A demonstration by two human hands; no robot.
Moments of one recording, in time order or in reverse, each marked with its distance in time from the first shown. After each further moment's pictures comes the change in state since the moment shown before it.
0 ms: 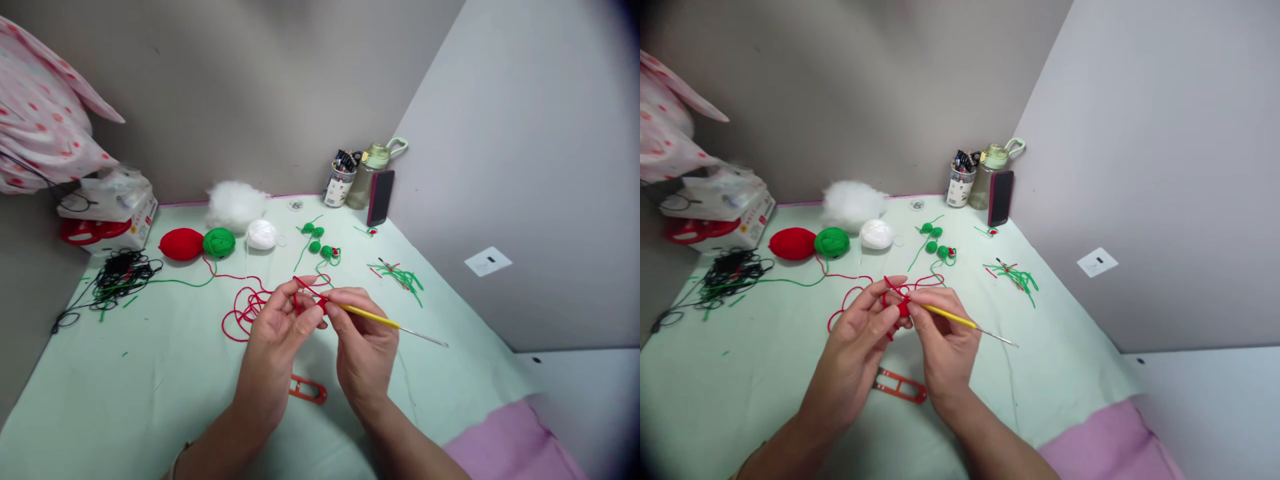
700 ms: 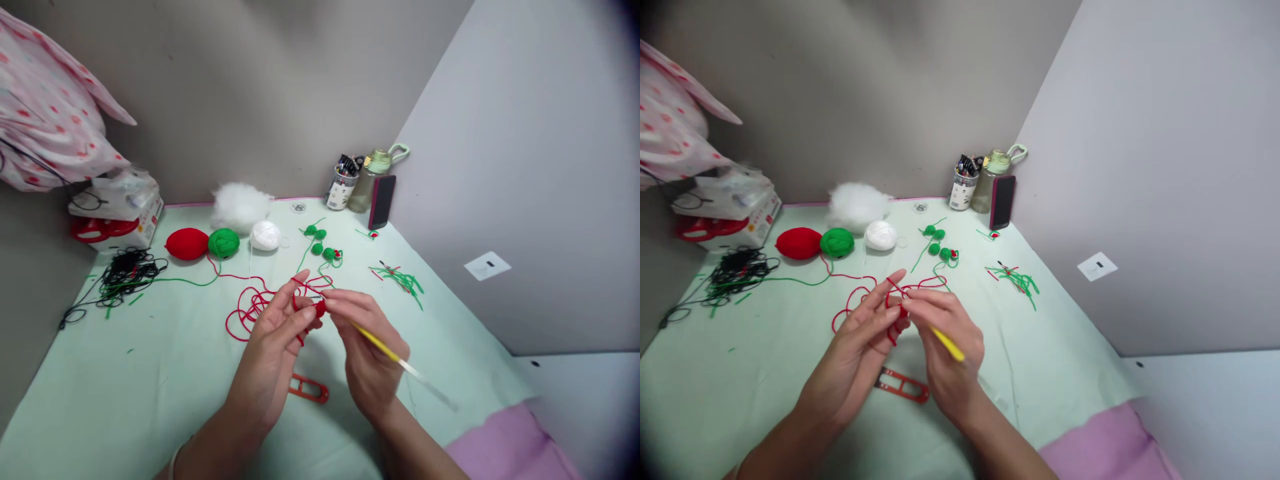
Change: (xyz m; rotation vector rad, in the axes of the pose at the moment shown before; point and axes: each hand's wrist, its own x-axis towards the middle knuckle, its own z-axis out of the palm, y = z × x) left_hand -0.003 0.005 -0.009 -0.131 0.020 -0.133; right_hand -0.002 -0.009 -0.010 -0.253 -0.205 -0.236
